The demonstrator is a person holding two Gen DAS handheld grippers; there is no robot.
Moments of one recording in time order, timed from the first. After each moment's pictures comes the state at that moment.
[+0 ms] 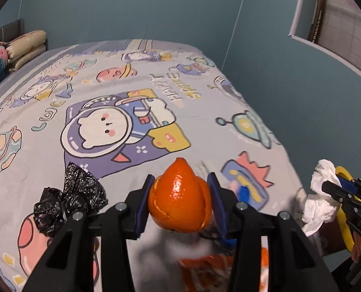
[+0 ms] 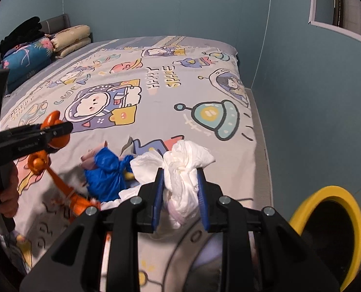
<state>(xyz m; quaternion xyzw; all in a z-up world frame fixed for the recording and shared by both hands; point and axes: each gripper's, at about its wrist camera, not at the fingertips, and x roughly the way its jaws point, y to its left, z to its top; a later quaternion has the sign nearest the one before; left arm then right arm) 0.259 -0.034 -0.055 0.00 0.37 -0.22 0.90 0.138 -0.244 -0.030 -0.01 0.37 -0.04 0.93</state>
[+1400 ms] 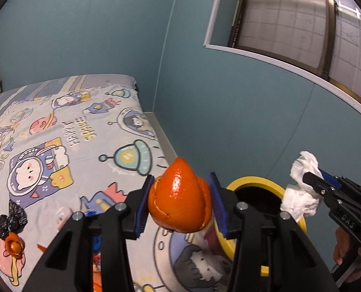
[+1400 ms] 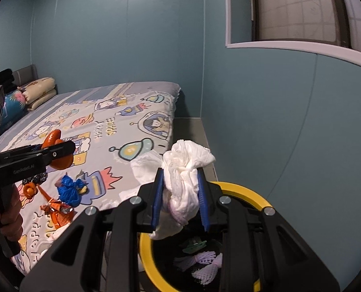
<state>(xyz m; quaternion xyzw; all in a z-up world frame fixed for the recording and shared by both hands) 0.126 -0.219 0.047 0.02 0.30 -0.36 0.88 -0.025 -0.386 0.057 0.05 0.25 -0.17 0.95</state>
